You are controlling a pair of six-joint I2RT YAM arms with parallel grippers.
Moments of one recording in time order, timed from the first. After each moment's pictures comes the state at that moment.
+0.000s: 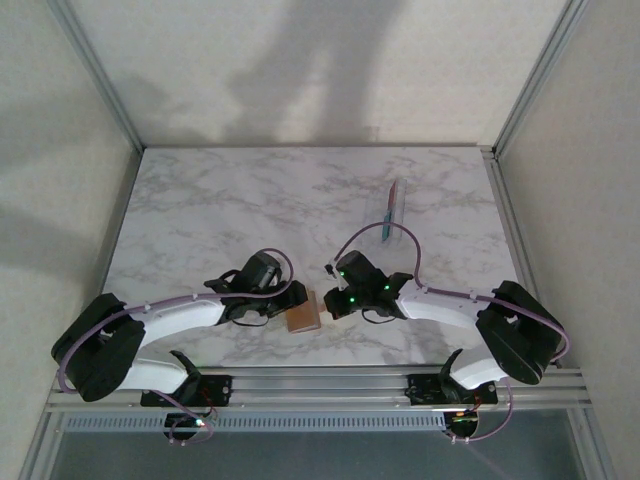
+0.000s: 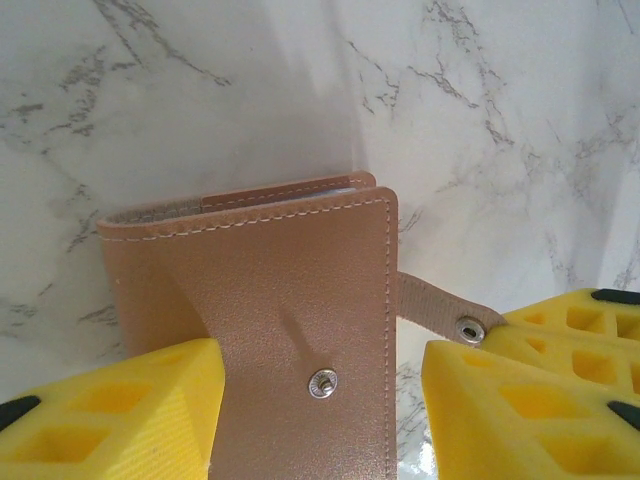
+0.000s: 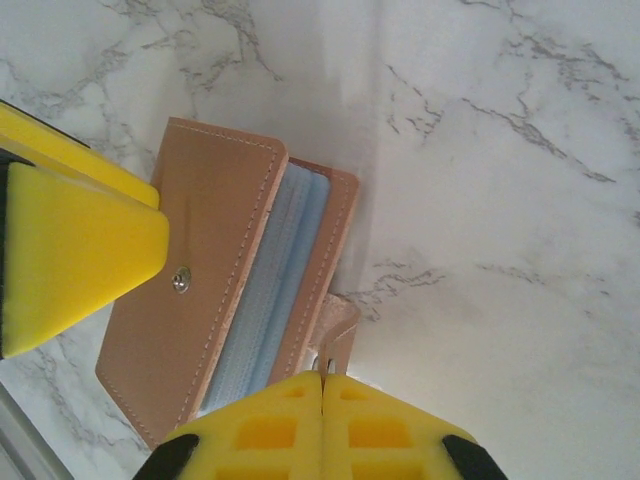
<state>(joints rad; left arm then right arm) -0.70 1.33 0.54 -0.11 0.25 -1.05 0.91 1.44 0.70 -0.18 -0.20 0.48</state>
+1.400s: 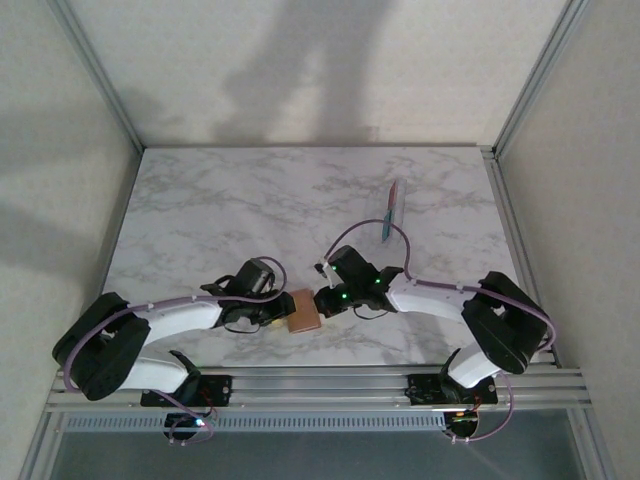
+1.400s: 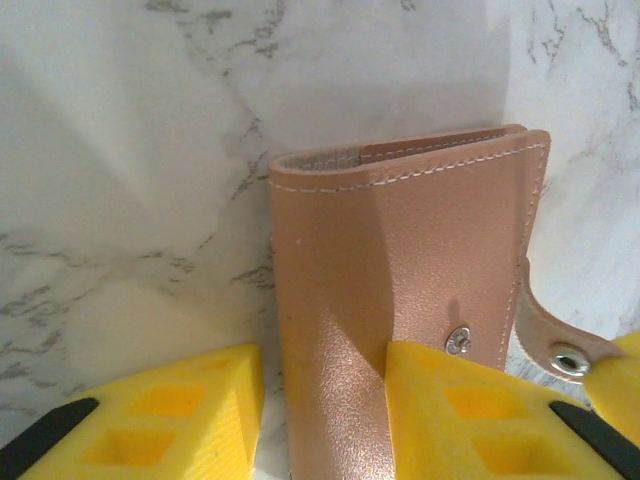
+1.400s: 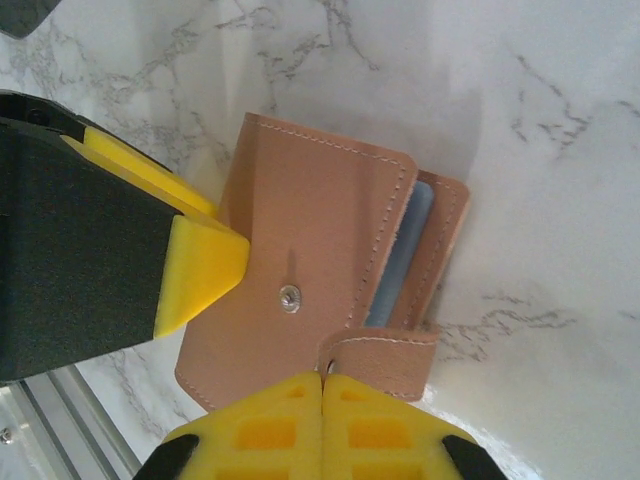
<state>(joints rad) -0.65 1.36 0.47 -0.12 0.30 -1.02 0.91 1.56 0.78 -0.17 -0.34 0.48</state>
